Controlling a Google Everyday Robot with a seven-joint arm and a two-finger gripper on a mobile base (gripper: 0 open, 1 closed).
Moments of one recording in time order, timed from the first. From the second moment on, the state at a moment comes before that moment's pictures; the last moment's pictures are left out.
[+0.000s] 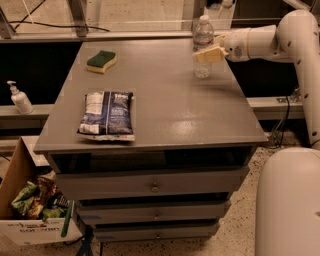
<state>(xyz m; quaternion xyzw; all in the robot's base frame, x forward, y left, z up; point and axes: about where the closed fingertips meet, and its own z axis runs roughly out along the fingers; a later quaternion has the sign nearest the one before) 0.807 -0.164 0.899 -0.42 0.70 0.24 0.52</state>
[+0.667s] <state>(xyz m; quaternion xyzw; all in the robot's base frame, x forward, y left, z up) 0.798 -0.174 0.907 -0.41 0.71 0.24 0.52</state>
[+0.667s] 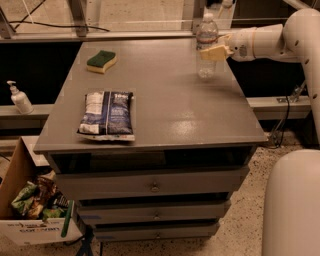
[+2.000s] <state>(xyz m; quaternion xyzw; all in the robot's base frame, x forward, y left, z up) 0.670 -0.096 0.932 -0.50 0.66 0.37 0.43</state>
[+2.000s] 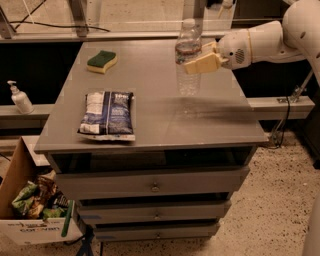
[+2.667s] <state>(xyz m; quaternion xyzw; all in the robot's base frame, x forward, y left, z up) 0.601 0.013 0.936 -0.55 0.58 0.44 0.41</state>
